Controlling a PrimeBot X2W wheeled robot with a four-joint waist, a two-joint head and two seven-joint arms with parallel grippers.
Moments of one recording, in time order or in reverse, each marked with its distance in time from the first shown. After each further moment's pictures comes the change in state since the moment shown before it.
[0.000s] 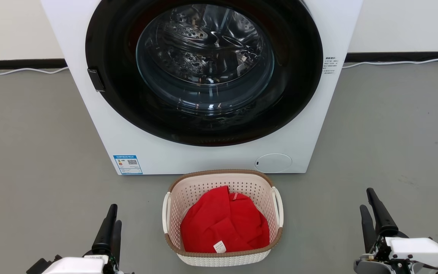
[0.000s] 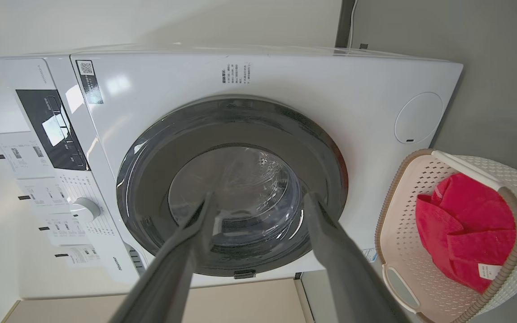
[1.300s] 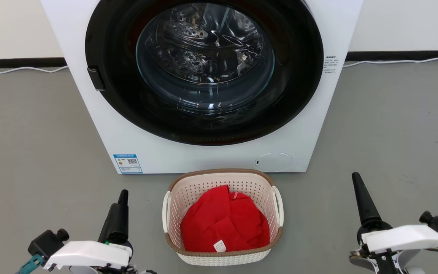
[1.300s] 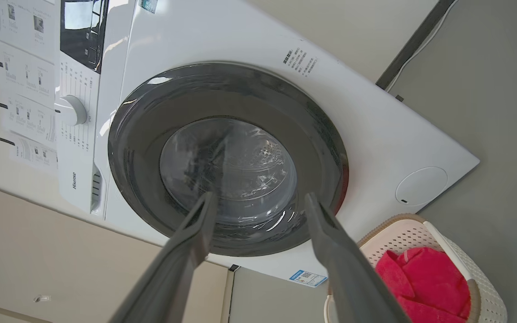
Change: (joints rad) left arm -0.042 0.005 -0.039 -0.023 0.499 0.001 -0.110; right arm -0.015 -0.067 0.131 -0.083 -0.379 0.000 -0.117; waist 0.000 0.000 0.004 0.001
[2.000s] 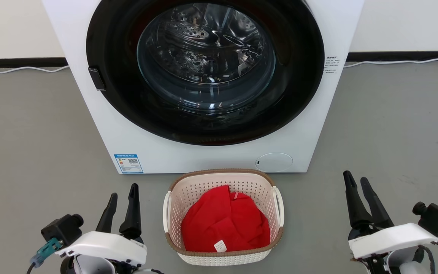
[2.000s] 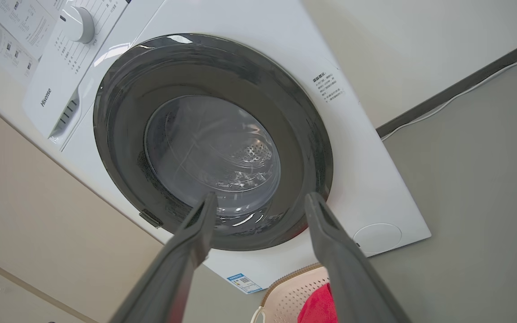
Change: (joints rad) left arm -0.019 0.002 -0.043 -0.023 0.374 0.074 -0.058; right arm -0.015 -0.020 0.023 0.008 -0.393 0.001 -0.058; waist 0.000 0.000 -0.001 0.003
